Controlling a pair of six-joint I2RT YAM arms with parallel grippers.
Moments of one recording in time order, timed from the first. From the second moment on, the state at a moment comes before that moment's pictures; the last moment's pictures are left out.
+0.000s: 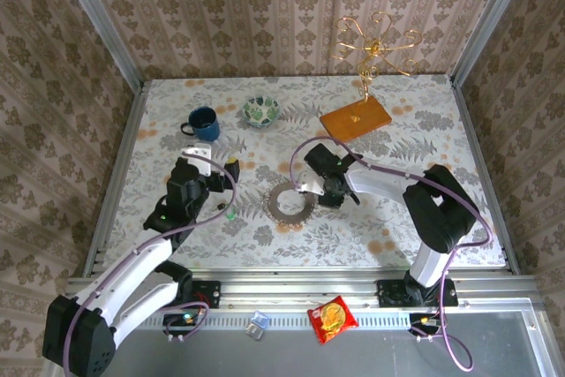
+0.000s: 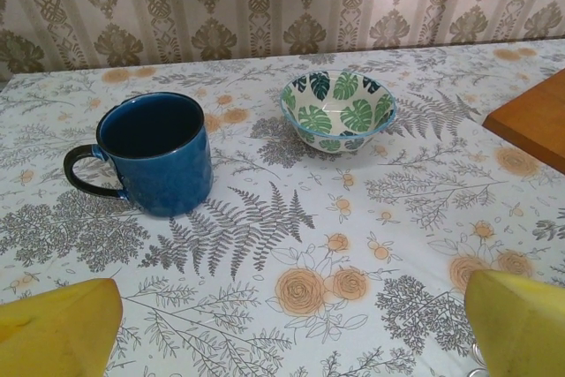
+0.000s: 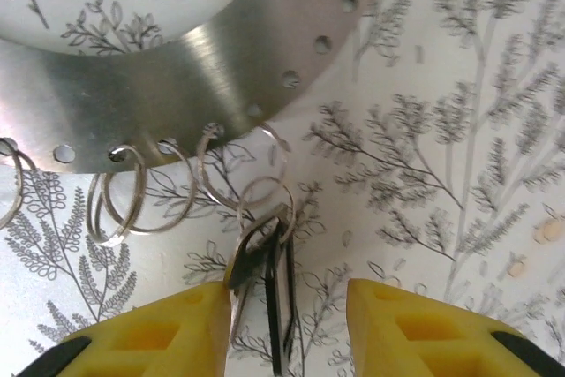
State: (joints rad) left arm -0.48 0.83 0.45 0.07 -0.20 -0.12; right arm 0.64 1.72 1.05 -0.64 0.15 -0.65
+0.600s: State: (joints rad) left arm -0.49 1.04 0.49 0.06 -0.02 -0.25; right arm 0.61 1.47 0.92 -0.59 -0.15 0.14
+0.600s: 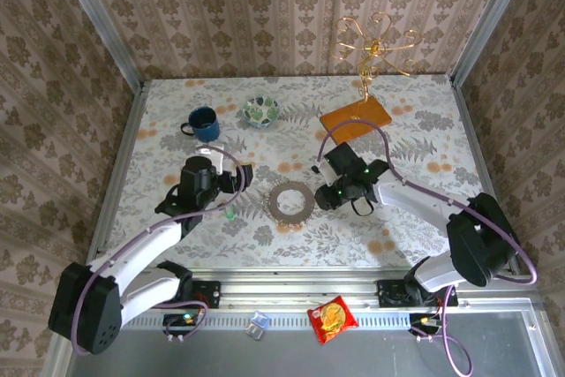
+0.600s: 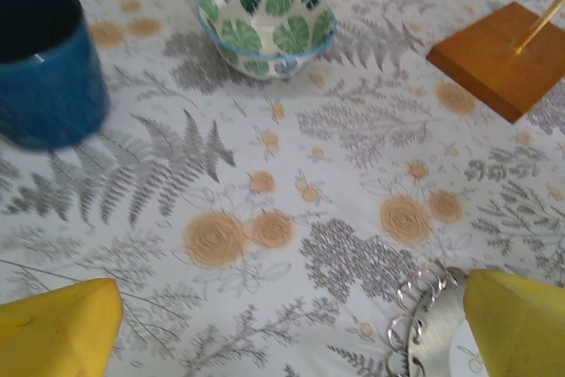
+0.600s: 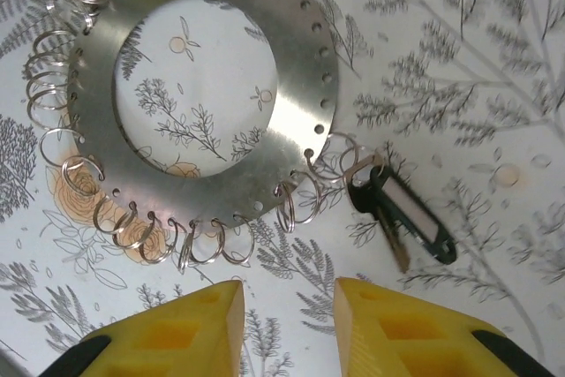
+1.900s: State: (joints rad) left arm -0.61 1.29 0.55 0.04 0.05 -0.44; right arm 0.63 1.81 1.16 -0.73 -0.17 0.18
